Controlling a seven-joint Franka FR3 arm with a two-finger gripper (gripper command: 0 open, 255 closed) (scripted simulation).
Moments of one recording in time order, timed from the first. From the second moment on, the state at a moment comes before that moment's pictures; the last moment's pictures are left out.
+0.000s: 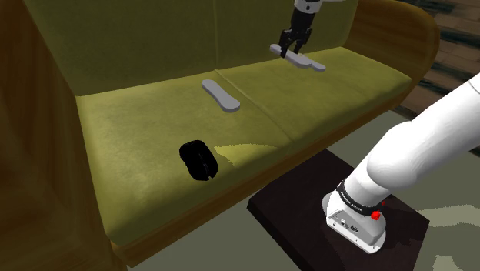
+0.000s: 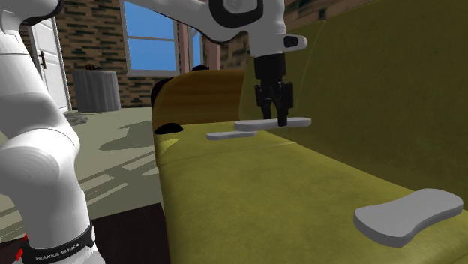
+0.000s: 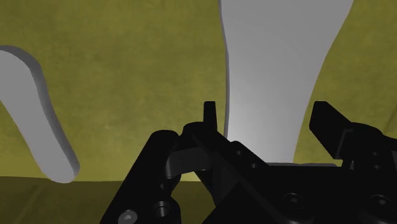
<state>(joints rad) 0.02 -0.22 -0.26 -2.06 -0.09 1.97 -0.08</state>
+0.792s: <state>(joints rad) 0.13 -0.26 -0.07 -2.10 -0.08 1.96 0.22</state>
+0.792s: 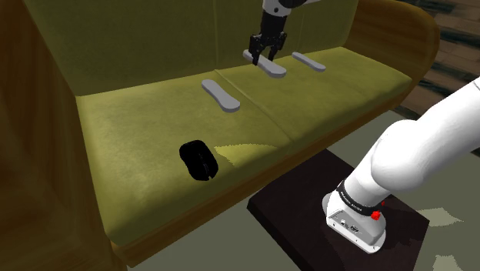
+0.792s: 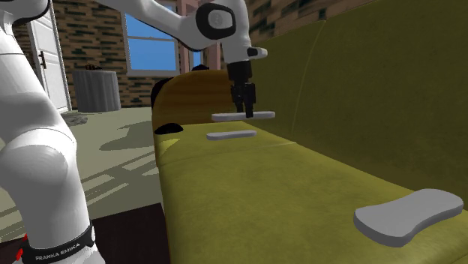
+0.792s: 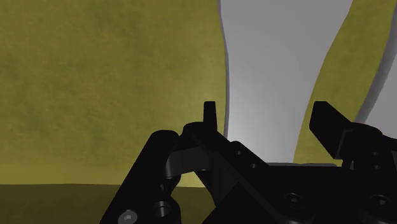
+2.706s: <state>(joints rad) 0.44 0.24 0.30 -1.50 -0.19 1.78 0.89</state>
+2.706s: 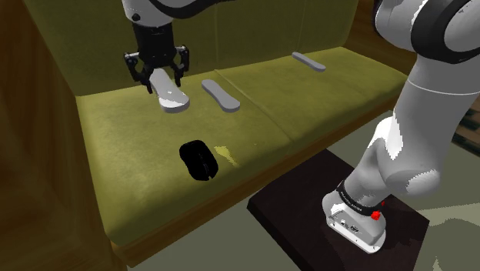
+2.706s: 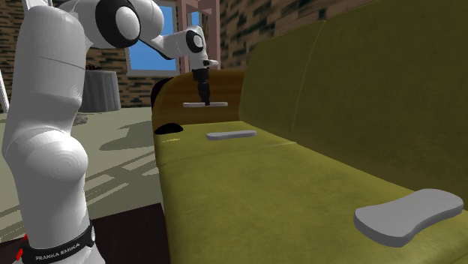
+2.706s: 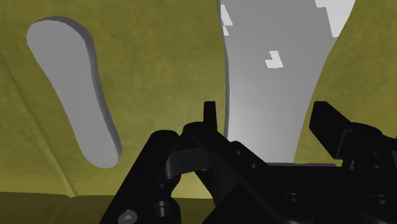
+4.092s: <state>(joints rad) 0.44 0.26 0.29 -1.69 -0.22 2.00 0.94</state>
